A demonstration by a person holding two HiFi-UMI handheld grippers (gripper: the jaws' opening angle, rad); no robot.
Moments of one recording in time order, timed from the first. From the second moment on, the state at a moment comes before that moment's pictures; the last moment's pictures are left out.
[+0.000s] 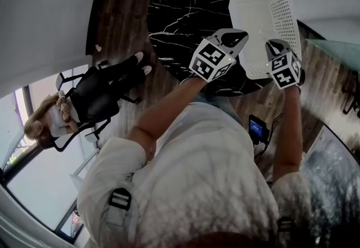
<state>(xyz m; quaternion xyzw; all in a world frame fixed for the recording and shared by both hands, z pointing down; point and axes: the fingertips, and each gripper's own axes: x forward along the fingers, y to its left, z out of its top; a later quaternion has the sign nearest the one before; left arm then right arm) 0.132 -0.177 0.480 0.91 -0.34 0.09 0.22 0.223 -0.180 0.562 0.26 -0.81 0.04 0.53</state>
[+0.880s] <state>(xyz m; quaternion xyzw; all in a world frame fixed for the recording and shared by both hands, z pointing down) 0.141 -0.161 0.430 0.92 -0.34 0.08 0.19 0.221 -0.159 0.469 0.29 -0.81 -0.02 0.51</state>
